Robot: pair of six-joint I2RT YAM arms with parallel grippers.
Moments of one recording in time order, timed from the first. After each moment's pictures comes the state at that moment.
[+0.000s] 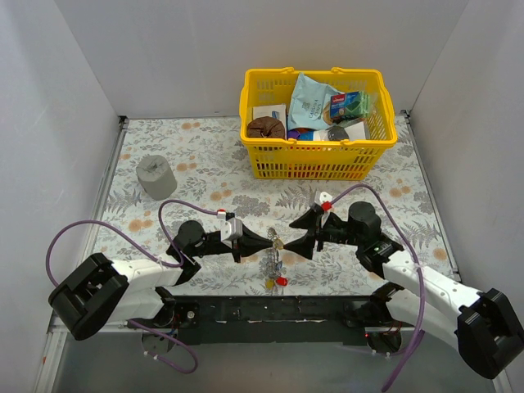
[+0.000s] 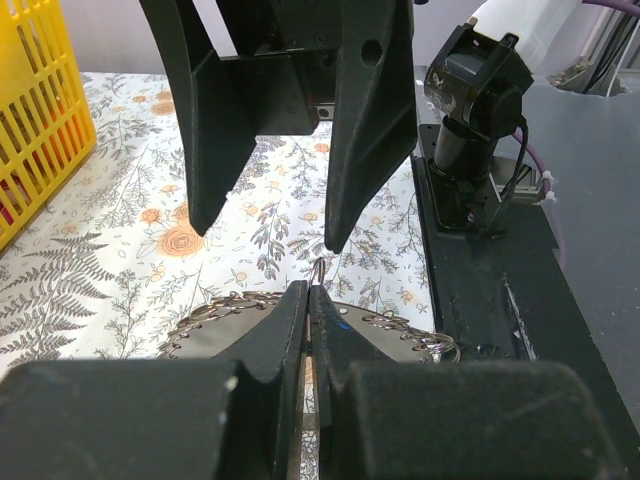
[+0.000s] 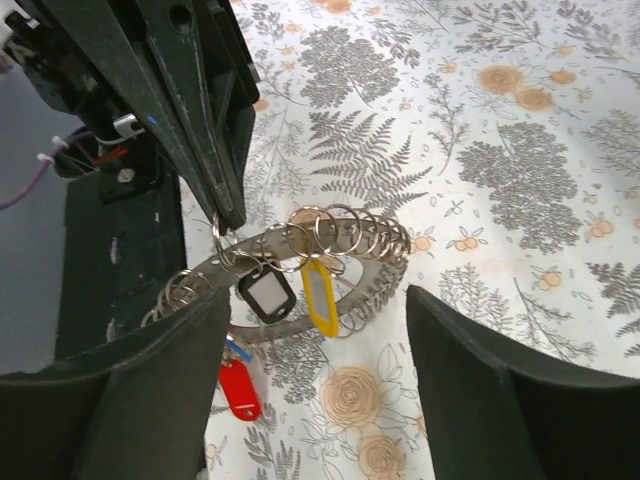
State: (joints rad) left arm -0.75 1.19 0.22 1.09 0.74 -0.07; right arm 0.63 0.92 0.36 0.36 -0.75 0.08
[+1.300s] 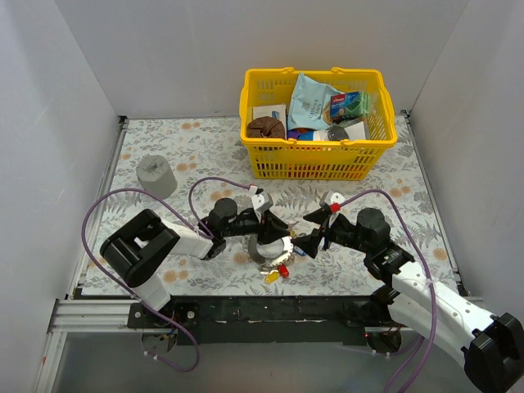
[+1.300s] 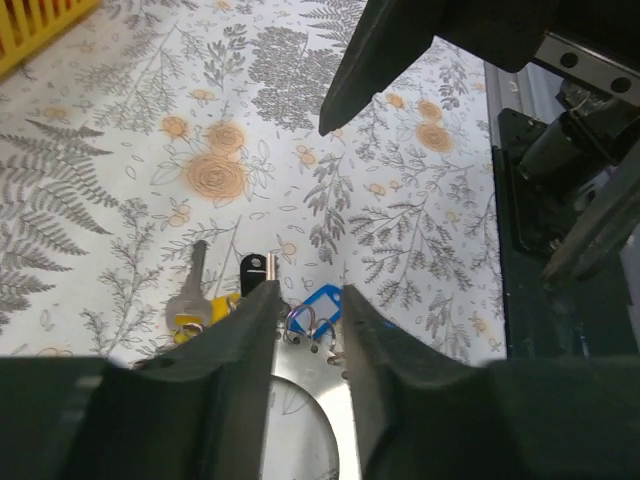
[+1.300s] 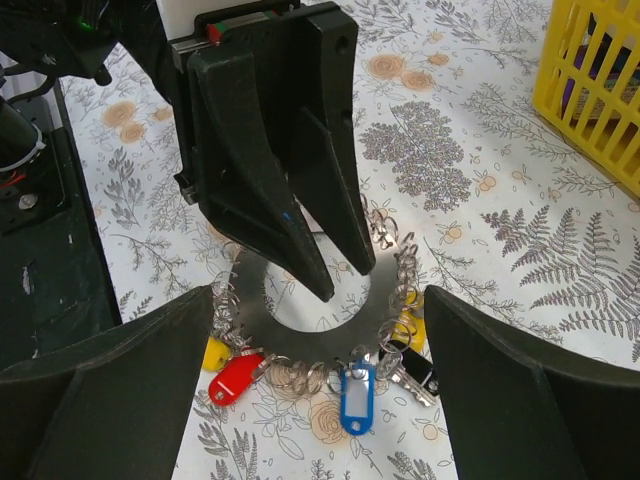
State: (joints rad) left arm -0.75 1.64 0.51 1.02 0.66 -0.19; right arm 0.62 0.75 0.33 0.22 -0.52 0.04
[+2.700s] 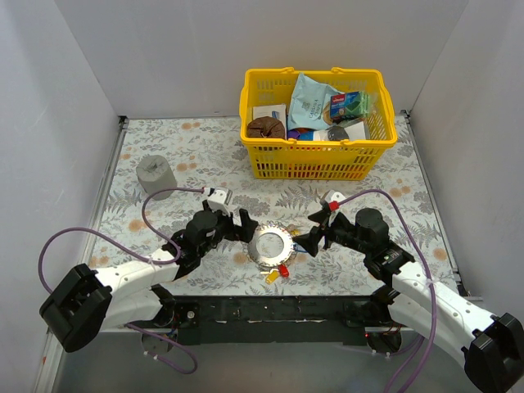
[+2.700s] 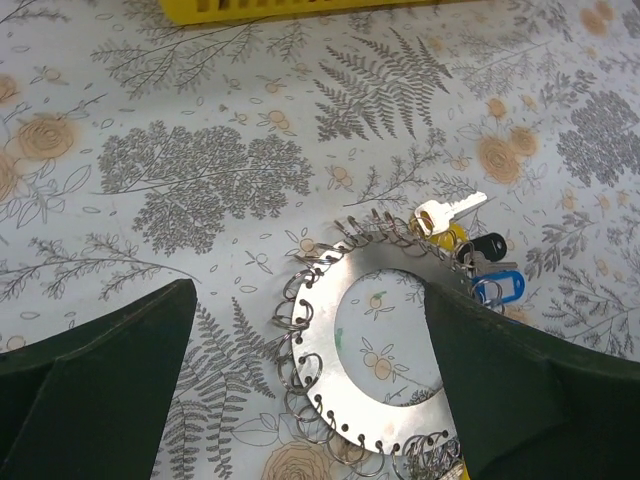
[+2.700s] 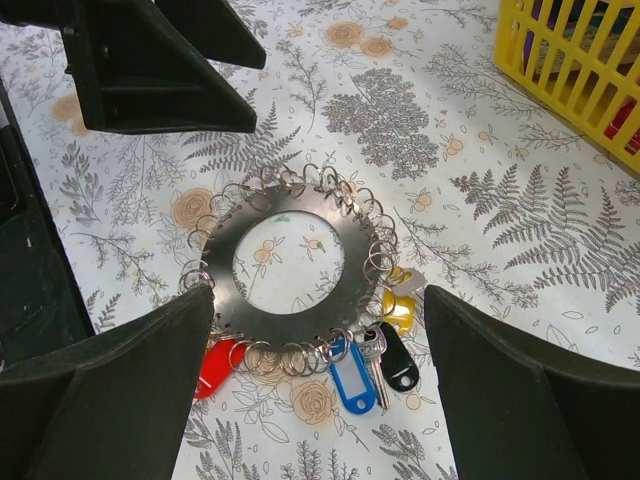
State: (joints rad) left arm -0.75 1.09 0.35 0.43 -0.10 -0.37; right arm 0.62 0.74 0.33 0.16 -0.43 0.05
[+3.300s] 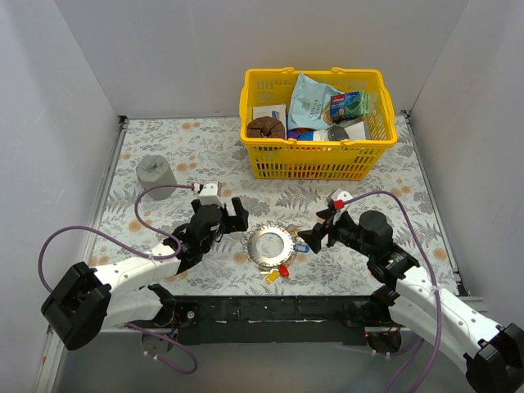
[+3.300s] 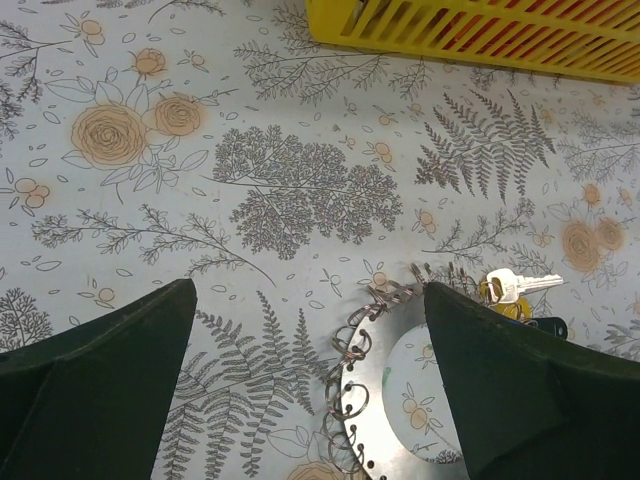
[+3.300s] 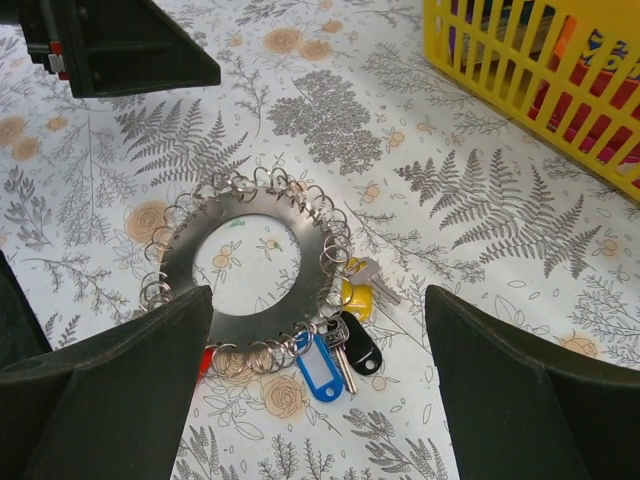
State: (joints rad) left arm -0.75 1.11 0.43 0.26 -0.38 -0.55; right arm 0.62 0.68 0.33 0.10 -0.30 0.05
